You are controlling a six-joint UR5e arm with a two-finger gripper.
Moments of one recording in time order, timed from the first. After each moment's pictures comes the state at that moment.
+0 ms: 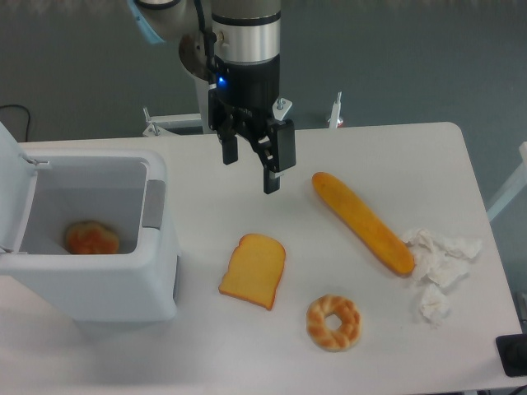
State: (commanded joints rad) arm 2.41 -1.62 -1.55 -1.13 1.40 1.19
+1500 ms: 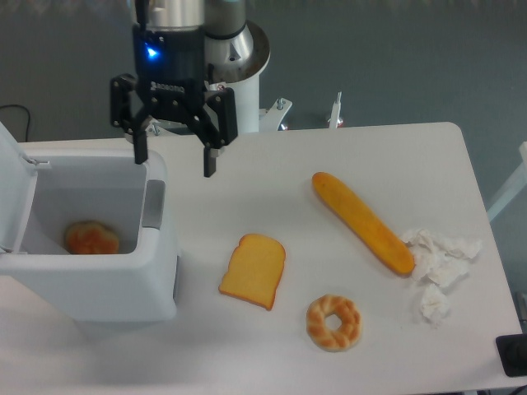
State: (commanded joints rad) arm 2.24 -1.59 -1.45 -1.07 1.35 0.39
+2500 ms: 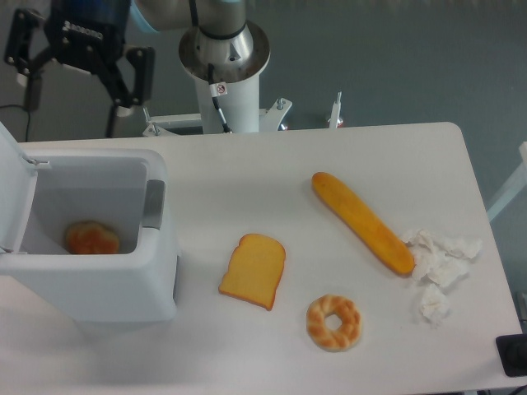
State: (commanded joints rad) arm 2.19 -1.52 -1.45 -1.07 1.04 0.26
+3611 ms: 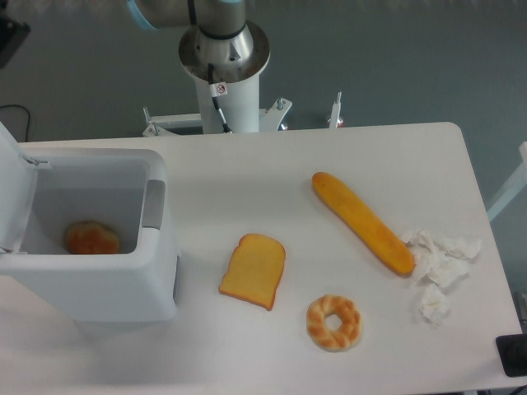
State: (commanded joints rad) arm 2.09 -1.56 -1.46 -1.07 0.53 0.24
